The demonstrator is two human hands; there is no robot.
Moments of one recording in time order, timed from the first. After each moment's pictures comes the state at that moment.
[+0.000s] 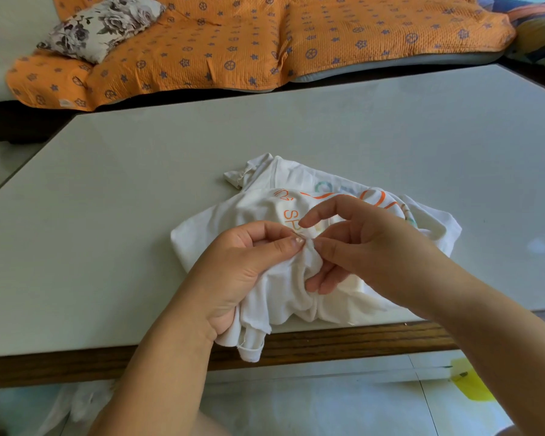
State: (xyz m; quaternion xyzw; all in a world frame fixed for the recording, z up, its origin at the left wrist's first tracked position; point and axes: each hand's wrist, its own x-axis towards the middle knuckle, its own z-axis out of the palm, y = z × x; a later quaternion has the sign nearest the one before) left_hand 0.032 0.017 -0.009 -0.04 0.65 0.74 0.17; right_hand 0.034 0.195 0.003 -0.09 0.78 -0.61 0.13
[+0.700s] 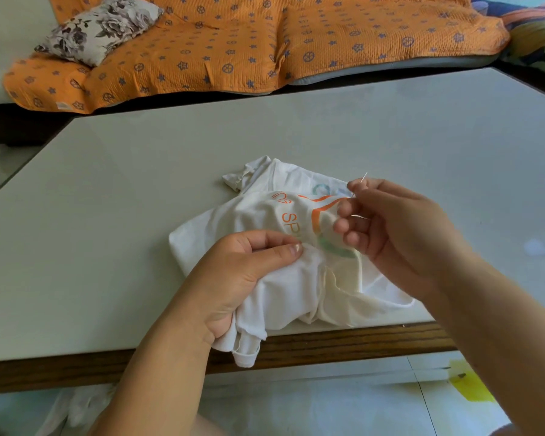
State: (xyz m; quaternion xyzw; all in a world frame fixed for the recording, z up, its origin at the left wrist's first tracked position) left_hand 0.032 0.017 -0.010 -0.06 0.69 0.69 0.18; right_hand 0.015 0.200 0.007 0.10 0.52 -0.85 0.05
